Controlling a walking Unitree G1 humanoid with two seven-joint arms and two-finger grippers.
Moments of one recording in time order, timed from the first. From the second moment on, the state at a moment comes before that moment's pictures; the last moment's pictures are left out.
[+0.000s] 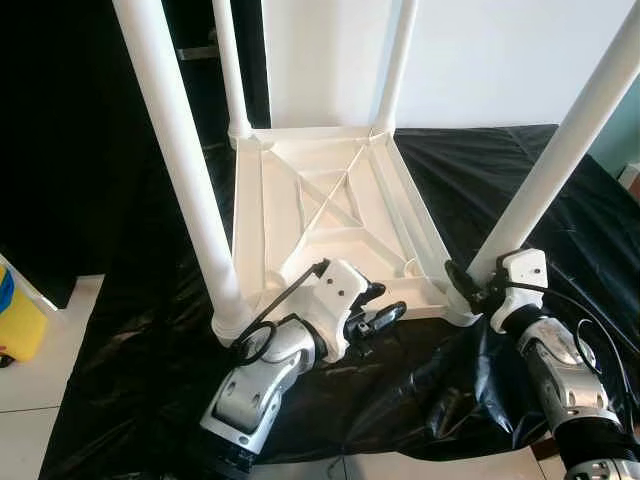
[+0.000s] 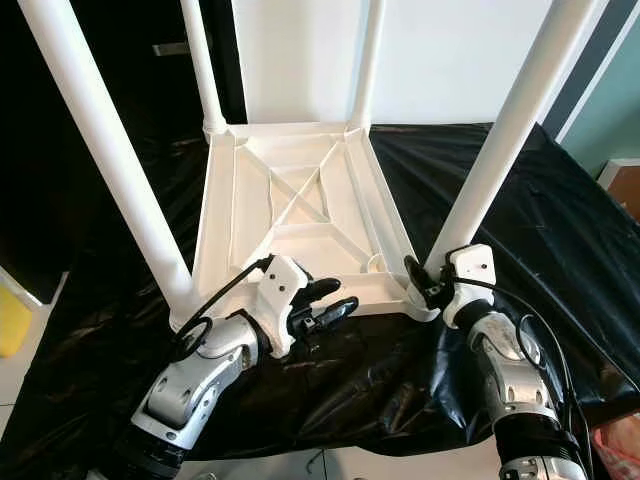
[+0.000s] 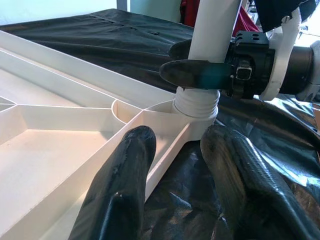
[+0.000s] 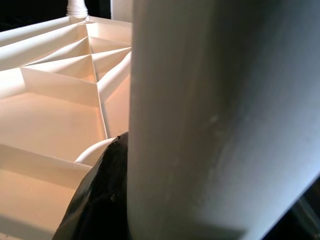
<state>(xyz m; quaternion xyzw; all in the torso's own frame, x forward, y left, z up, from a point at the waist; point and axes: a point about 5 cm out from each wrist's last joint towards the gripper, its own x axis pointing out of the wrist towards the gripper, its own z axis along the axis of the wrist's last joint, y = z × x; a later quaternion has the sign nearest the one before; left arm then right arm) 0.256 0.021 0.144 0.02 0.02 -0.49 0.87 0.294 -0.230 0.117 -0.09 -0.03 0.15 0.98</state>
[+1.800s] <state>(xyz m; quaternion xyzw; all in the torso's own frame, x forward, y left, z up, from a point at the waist) 0.261 0.023 0.148 0.01 -0.01 -0.48 0.88 0.280 -0.193 0.109 0.03 -0.01 -0.06 1.00</state>
